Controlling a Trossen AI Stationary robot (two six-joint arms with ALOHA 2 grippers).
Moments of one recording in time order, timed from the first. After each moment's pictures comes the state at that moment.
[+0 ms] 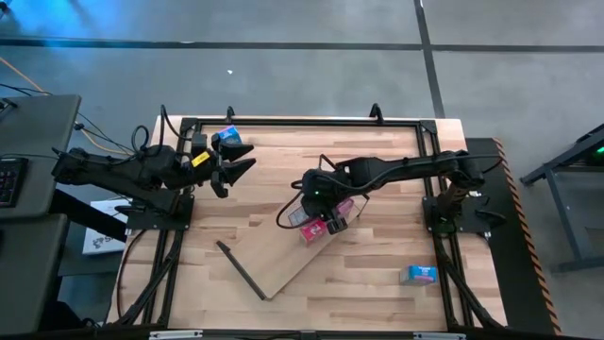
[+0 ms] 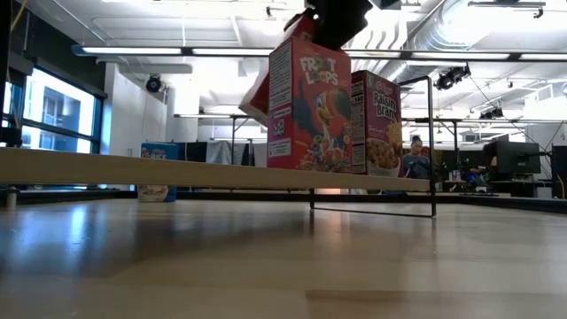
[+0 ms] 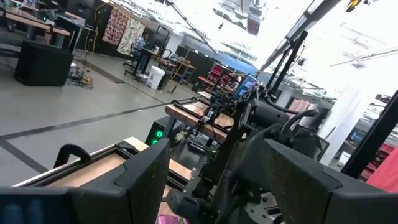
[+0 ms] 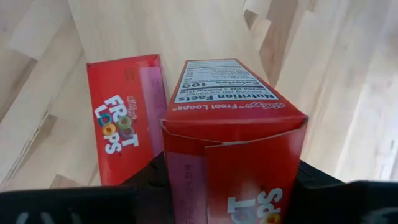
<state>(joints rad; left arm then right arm) -0.16 0.81 0.79 0.18 -0.46 -0.37 0.07 1.80 1.65 -0.92 -0.06 -0.38</state>
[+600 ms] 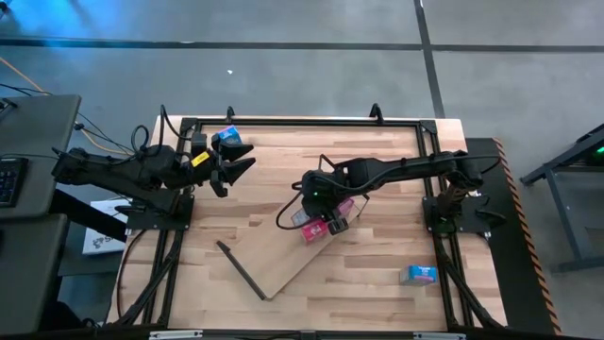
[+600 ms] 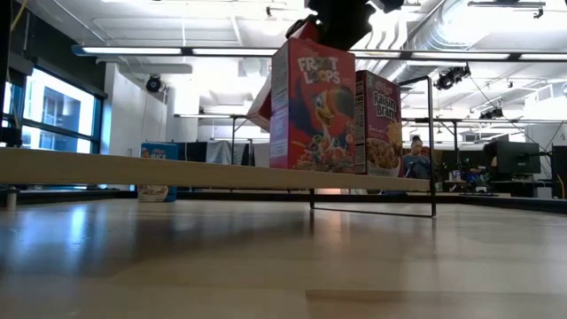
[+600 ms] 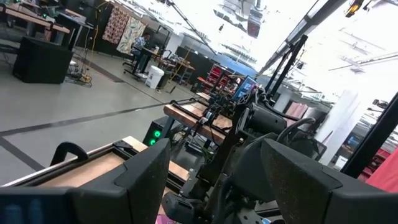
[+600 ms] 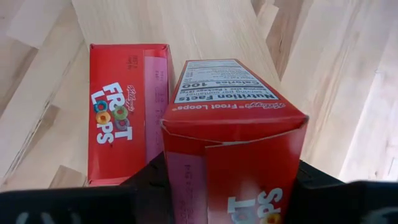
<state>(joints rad) -0.16 0.81 0.79 0.18 -0.46 -0.39 0.07 1.81 1.65 -0.95 -0.06 -0.38</state>
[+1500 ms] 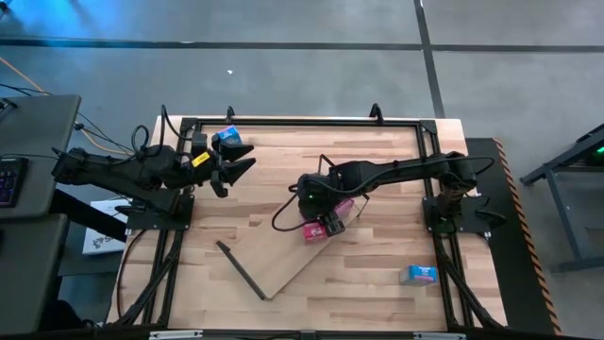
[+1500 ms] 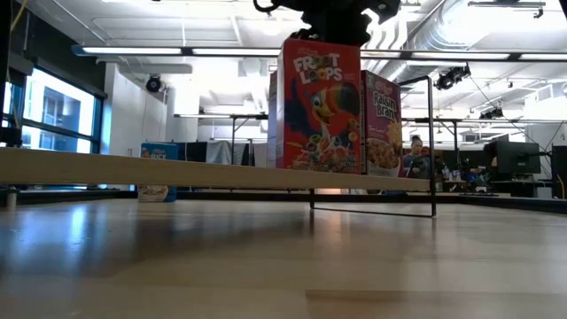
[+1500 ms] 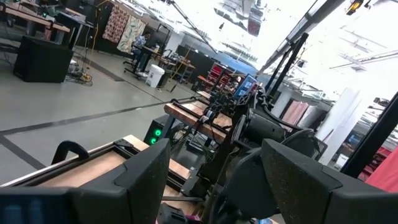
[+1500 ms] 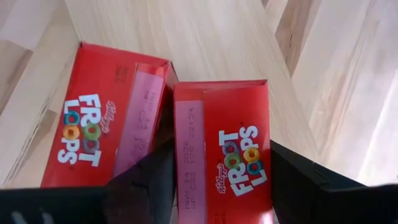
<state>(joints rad) -0.16 0.81 0.79 0.18 -0.46 -0.39 0.07 1.86 1.65 -0.93 -0.08 -0.35</state>
